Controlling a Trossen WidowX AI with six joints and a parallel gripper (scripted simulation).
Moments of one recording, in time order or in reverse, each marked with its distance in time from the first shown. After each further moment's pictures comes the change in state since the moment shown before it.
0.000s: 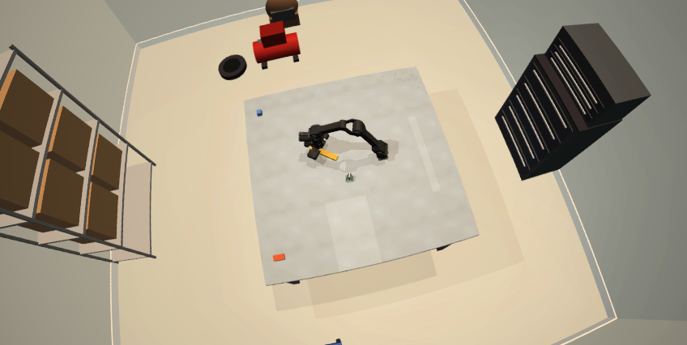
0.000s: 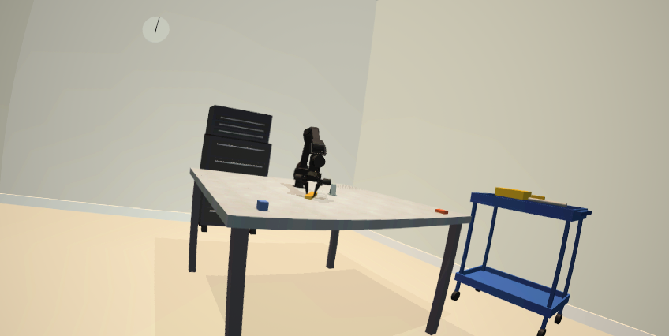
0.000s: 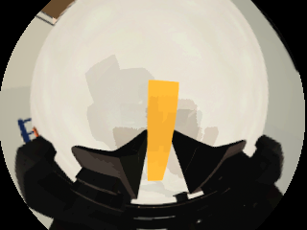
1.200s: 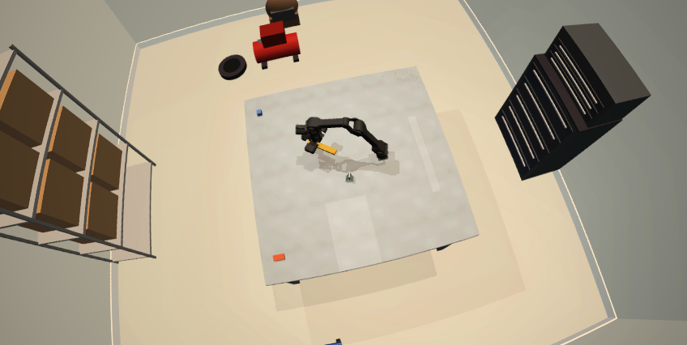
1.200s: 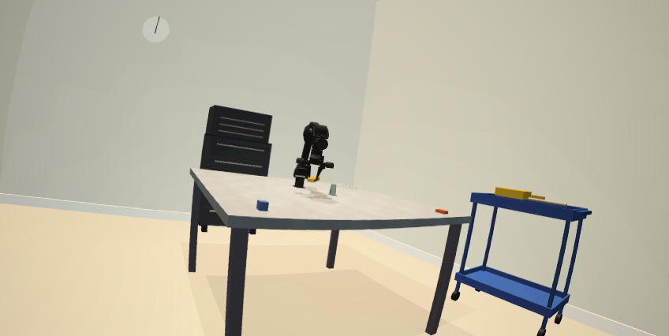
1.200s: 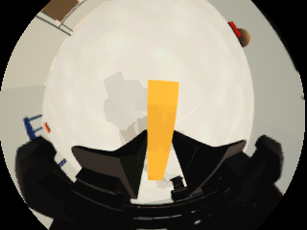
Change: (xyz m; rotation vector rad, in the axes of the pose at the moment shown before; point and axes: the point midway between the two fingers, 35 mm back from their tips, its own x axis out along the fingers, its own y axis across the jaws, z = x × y) arm -0.086 0.001 0.003 0.000 0.005 -0.002
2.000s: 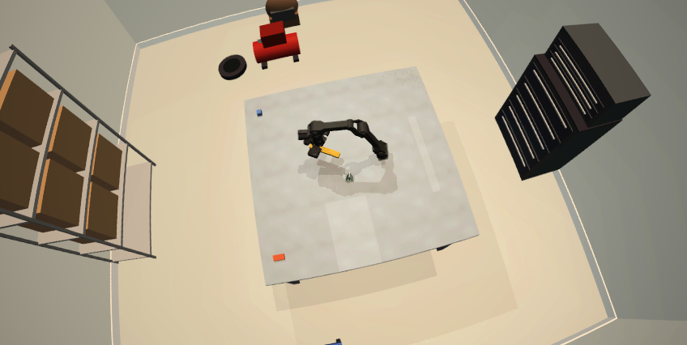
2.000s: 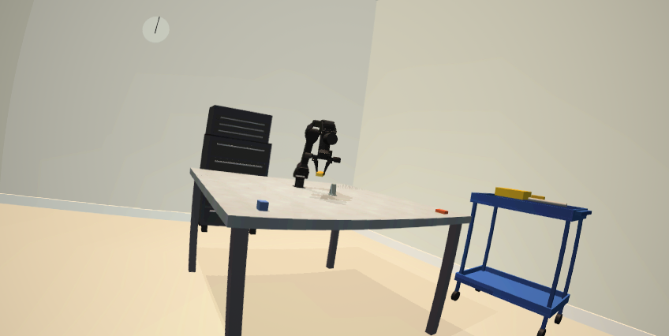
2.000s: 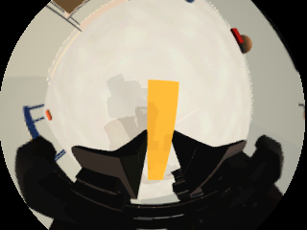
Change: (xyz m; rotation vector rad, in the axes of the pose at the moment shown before) arm -0.031 0.029 -0.037 -0.063 0.002 0.004
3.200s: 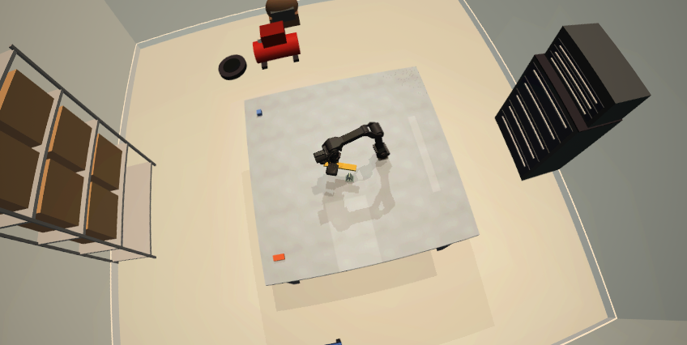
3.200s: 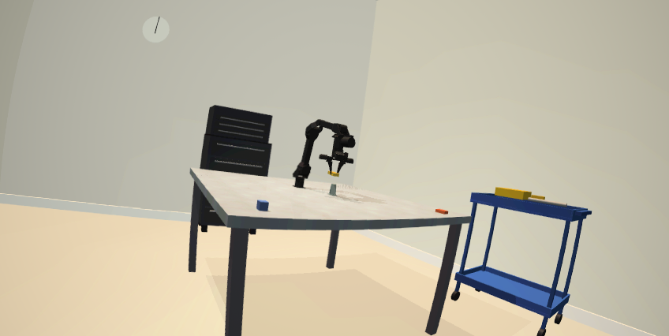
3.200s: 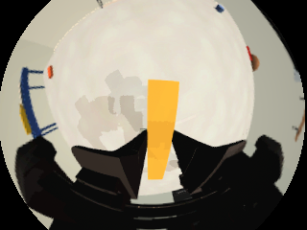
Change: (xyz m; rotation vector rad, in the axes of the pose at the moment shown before) arm -0.003 0.067 -0.124 -0.209 0.009 0.007
